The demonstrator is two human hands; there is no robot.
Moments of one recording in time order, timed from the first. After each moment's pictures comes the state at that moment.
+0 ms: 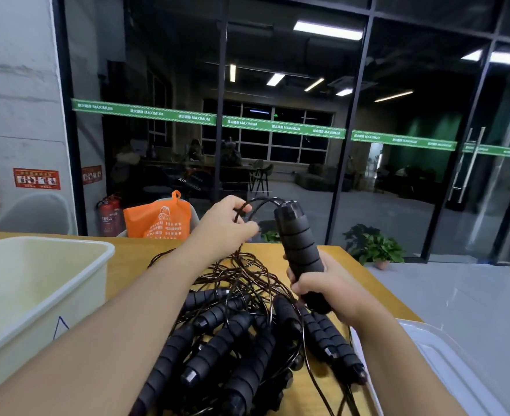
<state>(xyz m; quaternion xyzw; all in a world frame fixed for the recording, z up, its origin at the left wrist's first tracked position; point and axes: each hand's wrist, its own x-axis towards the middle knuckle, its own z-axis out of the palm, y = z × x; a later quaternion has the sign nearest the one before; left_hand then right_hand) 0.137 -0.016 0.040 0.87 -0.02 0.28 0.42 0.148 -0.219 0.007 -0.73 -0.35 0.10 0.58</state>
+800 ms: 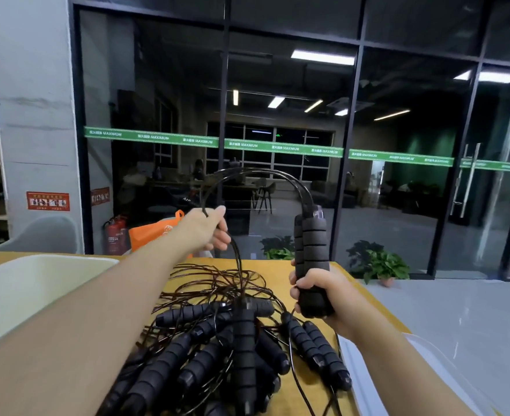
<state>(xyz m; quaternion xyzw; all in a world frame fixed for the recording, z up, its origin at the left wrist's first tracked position) 0.118 -0.010 0.078 0.81 0.10 0.22 0.53 0.131 -0.240 0.016 -0.61 -0.25 0.18 0.73</state>
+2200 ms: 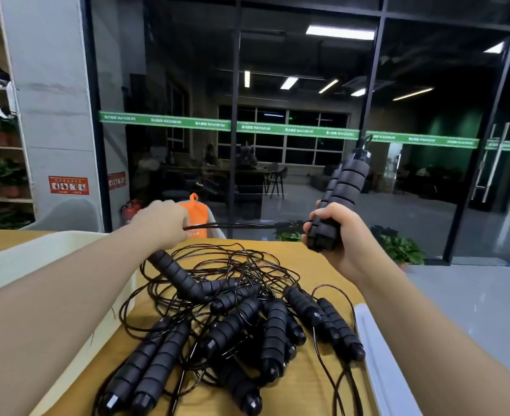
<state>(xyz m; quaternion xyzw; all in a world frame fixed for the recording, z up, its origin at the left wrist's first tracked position) 0.075 0.057 0.059 0.97 0.17 0.16 -0.10 0.132 -0.220 0.051 -0.50 -0.21 0.10 0.83</state>
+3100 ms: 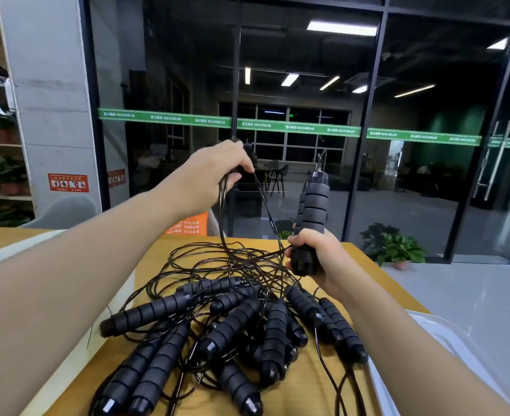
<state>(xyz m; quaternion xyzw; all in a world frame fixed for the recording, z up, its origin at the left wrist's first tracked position) 0.076 0.016 0.109 0.89 -0.21 0.39 0.11 0.139 -0.196 0.020 -0.60 -0.19 0.12 0.77</state>
